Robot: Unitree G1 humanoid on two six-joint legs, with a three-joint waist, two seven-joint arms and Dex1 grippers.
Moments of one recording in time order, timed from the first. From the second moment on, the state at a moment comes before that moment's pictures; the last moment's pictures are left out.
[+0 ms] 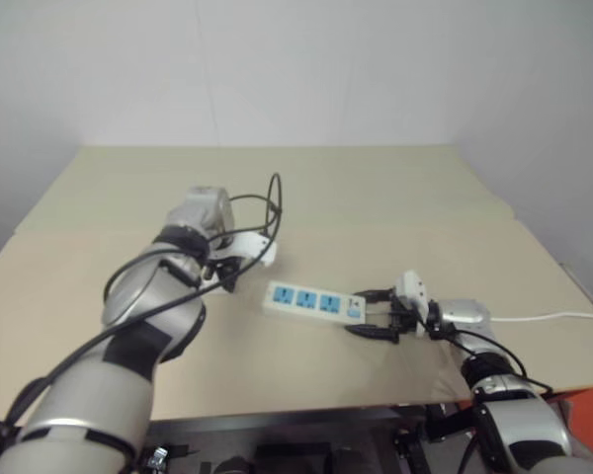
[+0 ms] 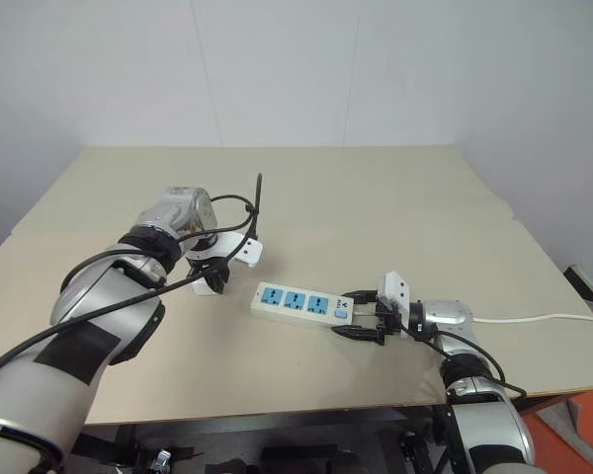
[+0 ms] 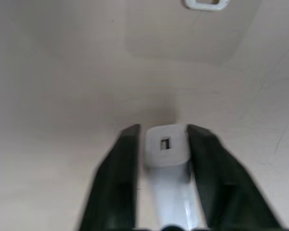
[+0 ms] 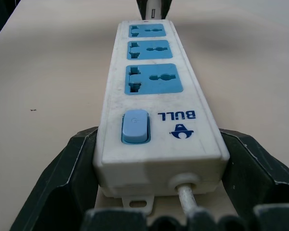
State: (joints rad) left arm -1.42 0.36 -0.61 1.32 0.64 -0.04 -1.46; right arm -0.69 -0.43 0.01 0.98 0.21 -0.41 1.45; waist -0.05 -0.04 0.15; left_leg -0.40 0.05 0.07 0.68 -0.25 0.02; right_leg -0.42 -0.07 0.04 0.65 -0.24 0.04
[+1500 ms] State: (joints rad) left arm -0.86 0.37 0.01 0.68 -0.59 0.03 -1.60; right arm -0.71 -0.44 0.03 0.99 0.20 -0.43 1.50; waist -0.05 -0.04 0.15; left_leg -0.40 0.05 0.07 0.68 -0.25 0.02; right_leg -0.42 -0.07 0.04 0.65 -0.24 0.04
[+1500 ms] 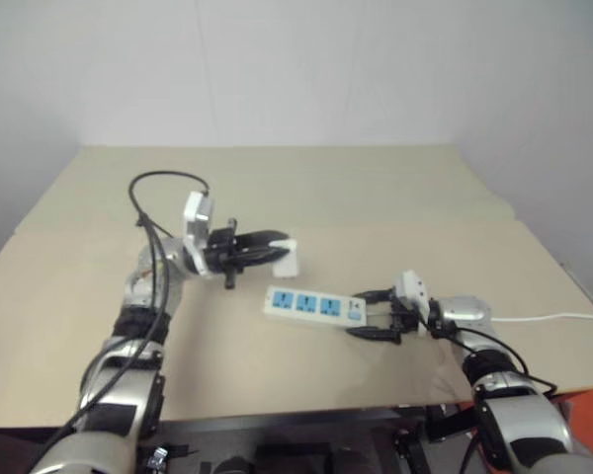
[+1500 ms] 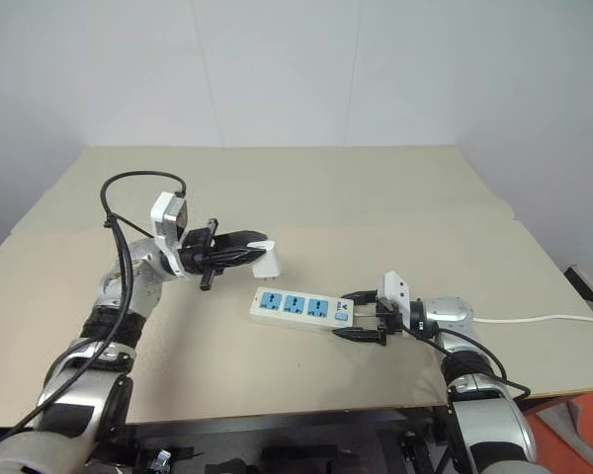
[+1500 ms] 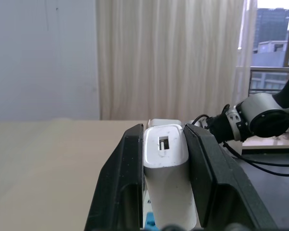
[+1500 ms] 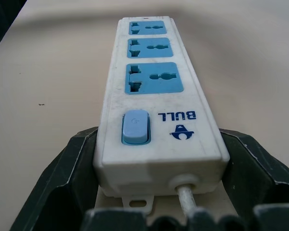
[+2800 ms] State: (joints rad) left arm -0.98 0.22 -0.17 1.04 -0.39 -0.29 -1.61; right arm -0.67 -0.43 0.03 0.92 0.20 -0.43 1.47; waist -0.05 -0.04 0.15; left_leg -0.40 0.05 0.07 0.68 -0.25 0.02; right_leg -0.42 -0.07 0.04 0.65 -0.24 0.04
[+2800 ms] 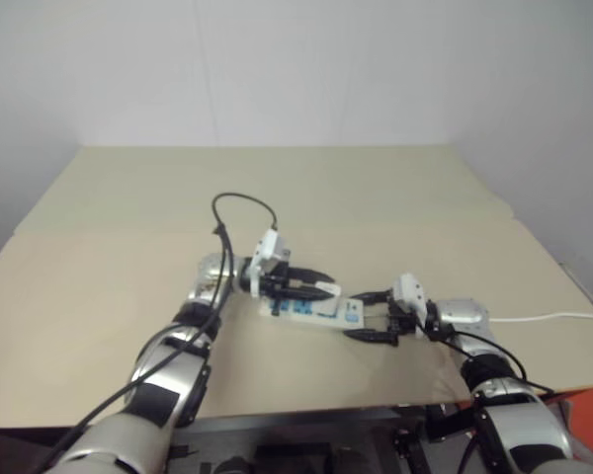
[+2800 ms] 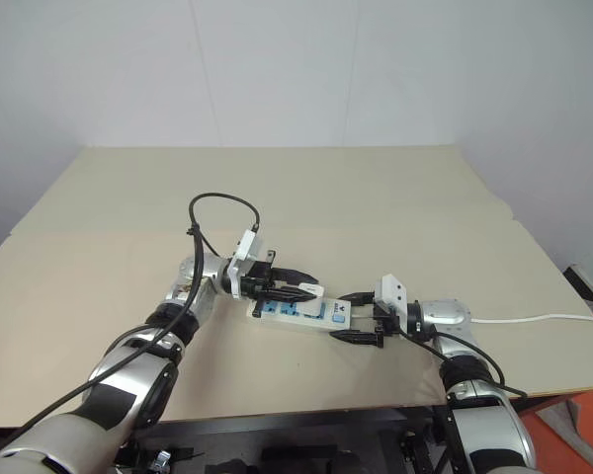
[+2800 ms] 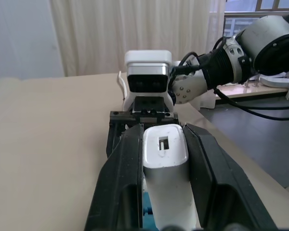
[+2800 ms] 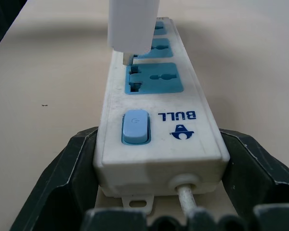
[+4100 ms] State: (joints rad) left arm -1.00 0.16 -0.08 1.16 -0.27 -0.38 -1.61; right arm -0.64 -0.43 0.03 0.88 0.19 -0.41 1.44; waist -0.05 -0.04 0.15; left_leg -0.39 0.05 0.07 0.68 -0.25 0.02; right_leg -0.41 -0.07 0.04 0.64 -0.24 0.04
